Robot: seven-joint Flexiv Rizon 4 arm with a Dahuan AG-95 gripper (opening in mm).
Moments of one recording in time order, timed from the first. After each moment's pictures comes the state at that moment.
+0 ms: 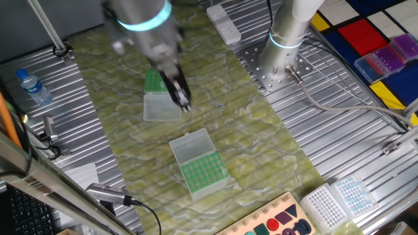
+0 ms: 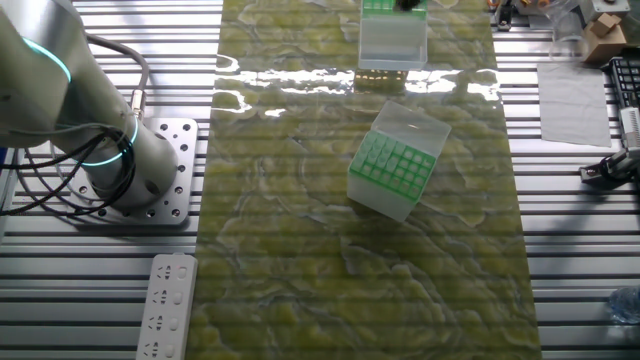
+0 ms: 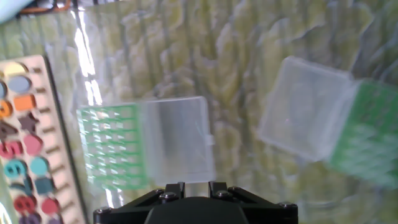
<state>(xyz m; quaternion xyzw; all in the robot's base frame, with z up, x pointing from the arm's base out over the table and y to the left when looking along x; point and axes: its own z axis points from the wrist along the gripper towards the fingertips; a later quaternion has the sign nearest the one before) 0.482 0.194 0.261 -0.08 -0.99 -0.07 0.06</state>
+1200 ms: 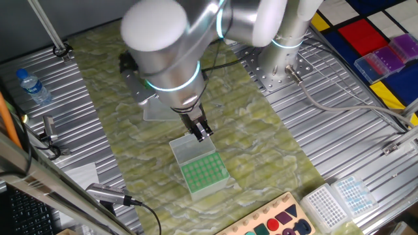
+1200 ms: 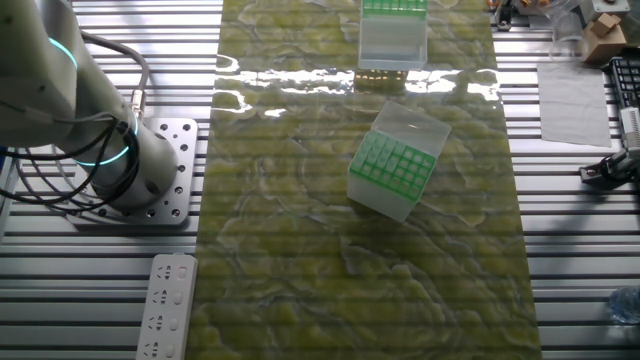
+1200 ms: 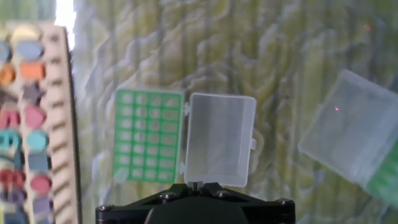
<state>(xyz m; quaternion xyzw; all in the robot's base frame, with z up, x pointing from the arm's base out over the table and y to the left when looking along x) 0.483 0.241 0.248 0.06 -0.99 -0.03 0.09</state>
